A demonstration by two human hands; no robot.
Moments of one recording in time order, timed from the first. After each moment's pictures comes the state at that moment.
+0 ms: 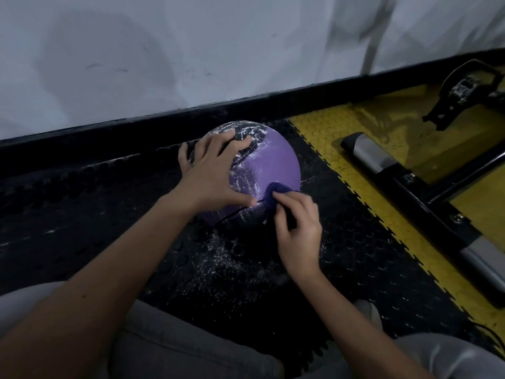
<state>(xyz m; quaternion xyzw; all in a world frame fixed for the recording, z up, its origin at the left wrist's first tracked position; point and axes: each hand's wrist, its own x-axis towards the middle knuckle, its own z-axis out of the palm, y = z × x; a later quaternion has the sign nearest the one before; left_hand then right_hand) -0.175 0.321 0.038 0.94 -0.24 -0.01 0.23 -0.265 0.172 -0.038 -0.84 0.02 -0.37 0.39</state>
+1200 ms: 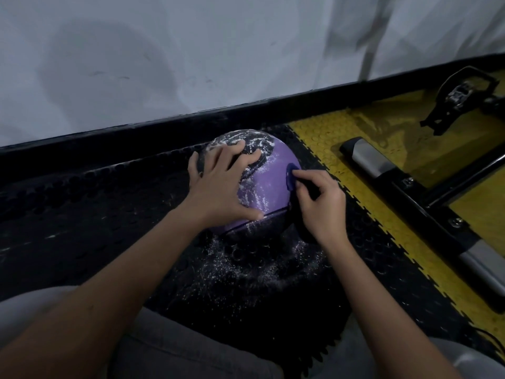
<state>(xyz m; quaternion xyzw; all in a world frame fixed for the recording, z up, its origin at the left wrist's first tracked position) -0.188 0.314 0.036 0.94 -0.27 -0.01 0.20 -0.242 0.136 0.013 -0.88 0.06 -0.29 0.37</state>
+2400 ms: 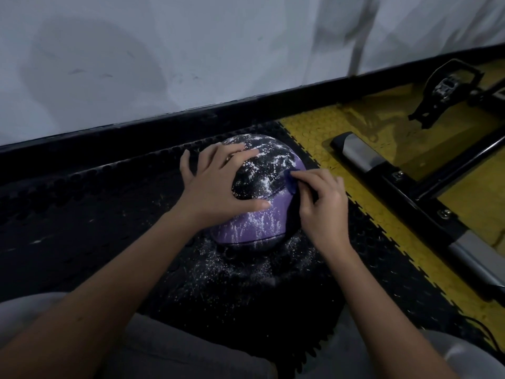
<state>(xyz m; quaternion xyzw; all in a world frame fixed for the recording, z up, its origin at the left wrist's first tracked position) -0.190 0.302 0.031 0.92 -0.28 0.03 0.27 -0.257 0.126 0.014 -0.90 0.06 -0.31 0.28</state>
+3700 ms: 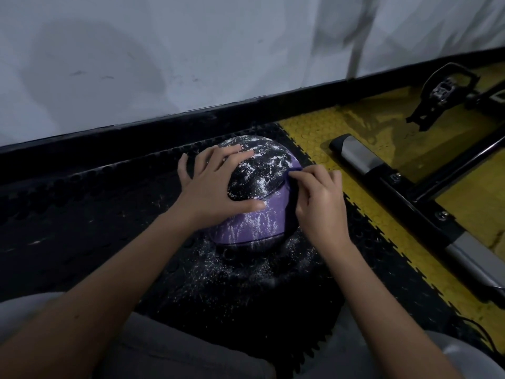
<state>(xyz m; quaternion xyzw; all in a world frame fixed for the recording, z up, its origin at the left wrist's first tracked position) -0.189 0.308 0.030 0.92 -0.28 0.01 0.29 -0.254 0.127 0.016 -0.93 0.05 -0.32 0.18</state>
